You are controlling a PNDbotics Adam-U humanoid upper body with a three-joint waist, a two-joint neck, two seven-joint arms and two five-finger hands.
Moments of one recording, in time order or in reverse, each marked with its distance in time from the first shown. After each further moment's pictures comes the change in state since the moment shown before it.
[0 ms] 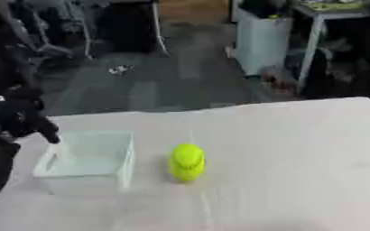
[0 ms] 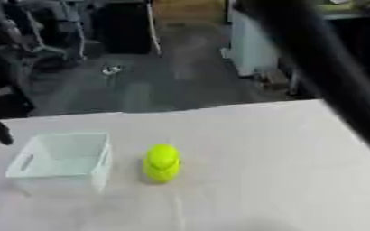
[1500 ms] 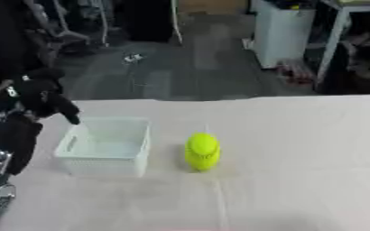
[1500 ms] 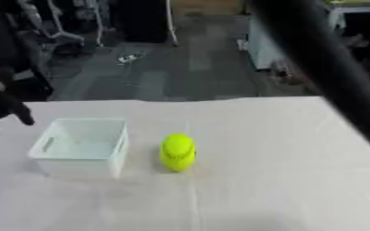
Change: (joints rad) left arm -0.011 0.001 0.000 0.000 0.002 0.010 0.003; right arm 0.021 0.001 -0.002 0.000 0.145 -0.044 -0.044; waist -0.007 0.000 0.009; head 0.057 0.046
